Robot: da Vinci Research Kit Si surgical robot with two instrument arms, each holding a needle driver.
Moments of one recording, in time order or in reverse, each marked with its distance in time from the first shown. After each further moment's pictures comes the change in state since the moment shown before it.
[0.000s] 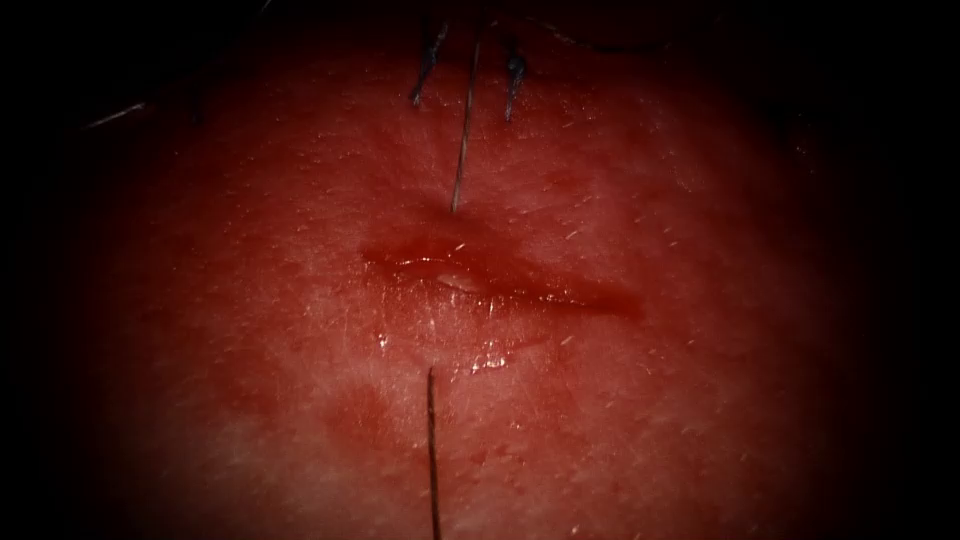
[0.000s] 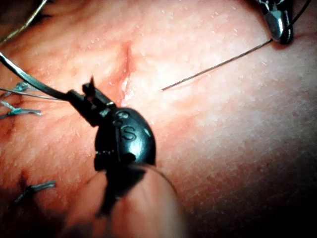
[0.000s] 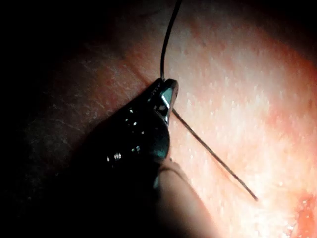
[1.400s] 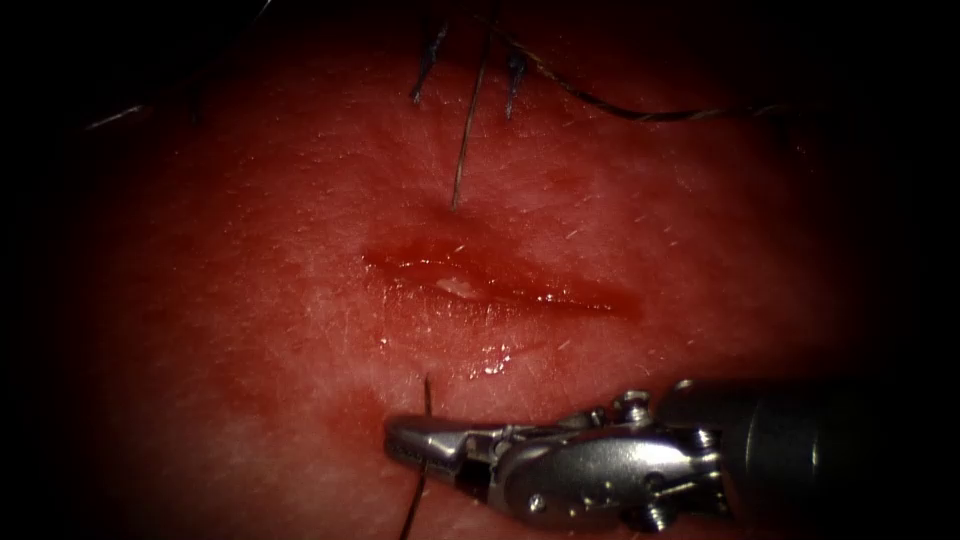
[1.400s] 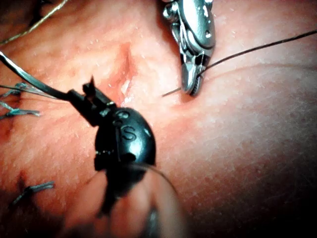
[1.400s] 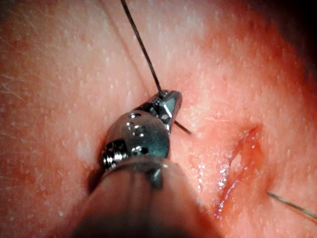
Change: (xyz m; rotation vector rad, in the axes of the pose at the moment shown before) right arm -0.014 0.004 0.003 -0.049 -0.189 -0.043; left arm 0.000 0.000 0.000 0.005 -0.002 -0.002
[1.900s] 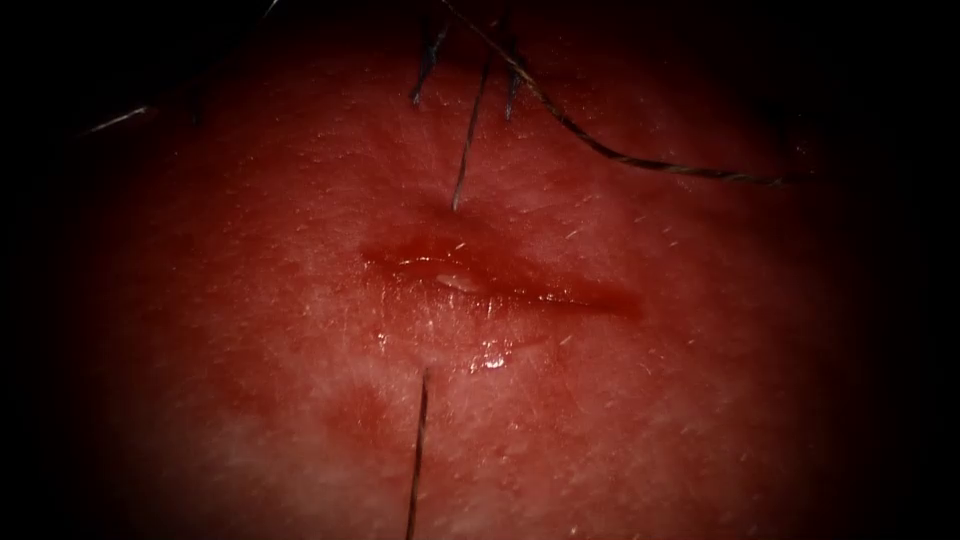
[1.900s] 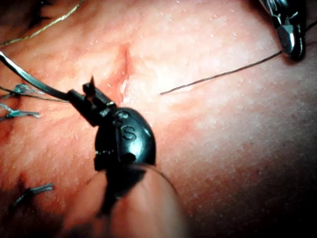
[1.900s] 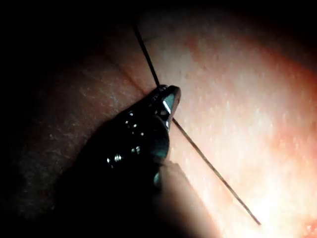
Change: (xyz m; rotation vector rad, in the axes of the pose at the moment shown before) right arm 0.015 -0.004 -0.003 0.054 0.140 0.029; left arm 0.000 0.000 0.000 0.003 0.000 0.001
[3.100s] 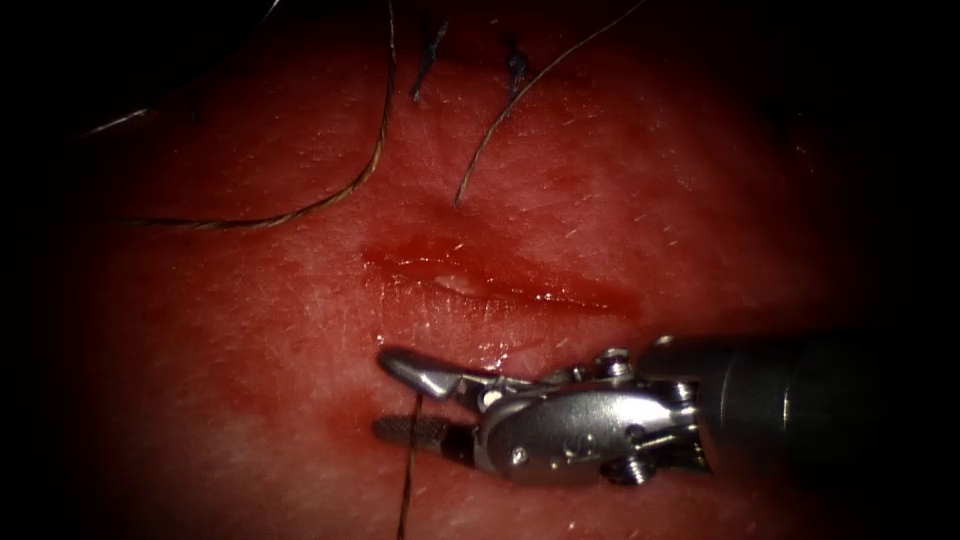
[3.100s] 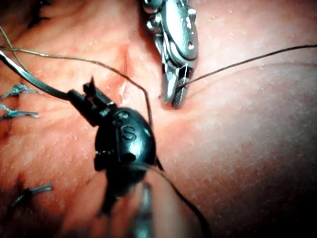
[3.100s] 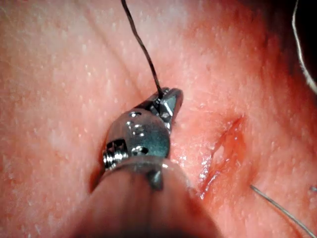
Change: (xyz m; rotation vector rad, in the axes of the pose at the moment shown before) right arm -0.018 0.007 0.002 -0.074 -0.152 -0.043; left arm 0.000 0.000 0.000 0.000 0.000 -0.001
